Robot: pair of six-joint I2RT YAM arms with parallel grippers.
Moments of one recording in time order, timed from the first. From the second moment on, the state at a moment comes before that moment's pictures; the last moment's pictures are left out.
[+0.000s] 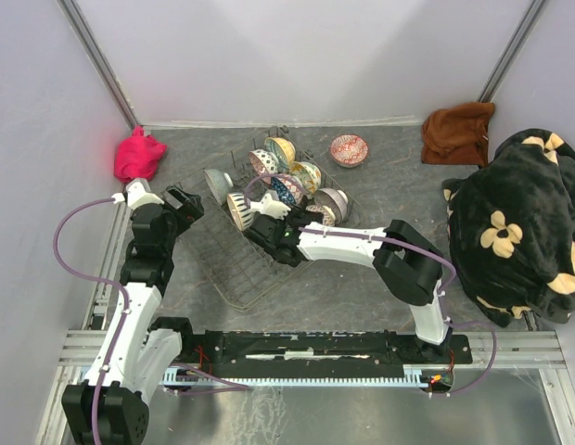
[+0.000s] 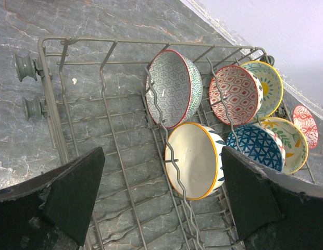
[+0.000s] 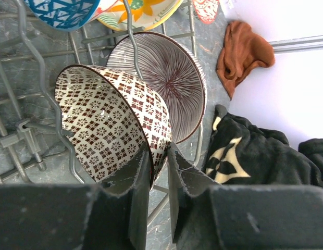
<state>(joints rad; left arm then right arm) -0.03 0.76 0.58 -0.14 -0.16 -0.60 1.07 1.99 1.43 -0.61 1.13 0.02</state>
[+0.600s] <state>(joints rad) -0.03 0.77 0.57 -0.12 -0.16 -0.60 1.09 2.05 1.45 -0.62 1.31 0.04</state>
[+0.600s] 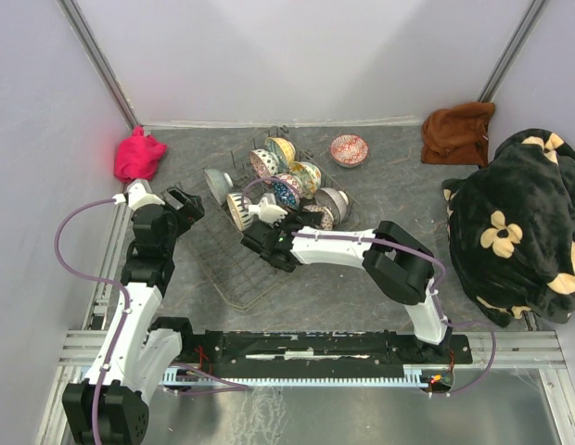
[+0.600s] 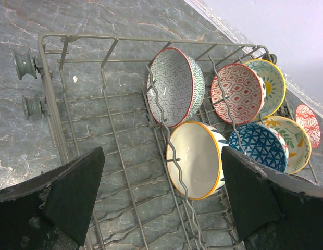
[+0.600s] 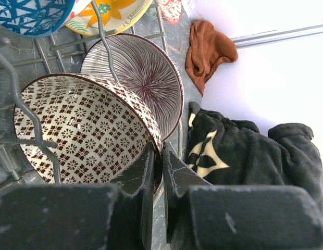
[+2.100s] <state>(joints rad) -0.03 0.76 0.57 -0.12 -0.12 -0.62 0.59 1.76 1.88 -0.59 0.65 0.01</state>
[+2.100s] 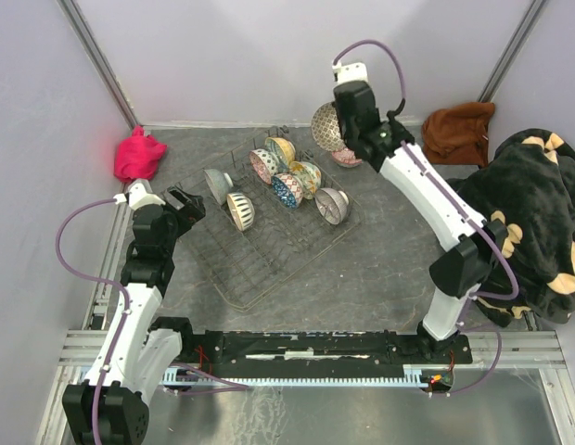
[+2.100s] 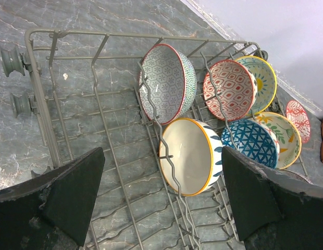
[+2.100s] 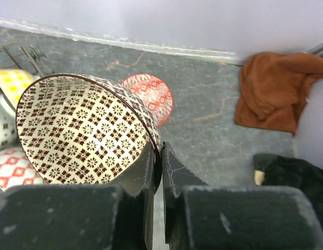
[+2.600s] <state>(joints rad) -0.03 0.76 0.57 -0.11 -0.09 -0.62 0.19 2.25 2.32 -0.77 0.07 0.28</state>
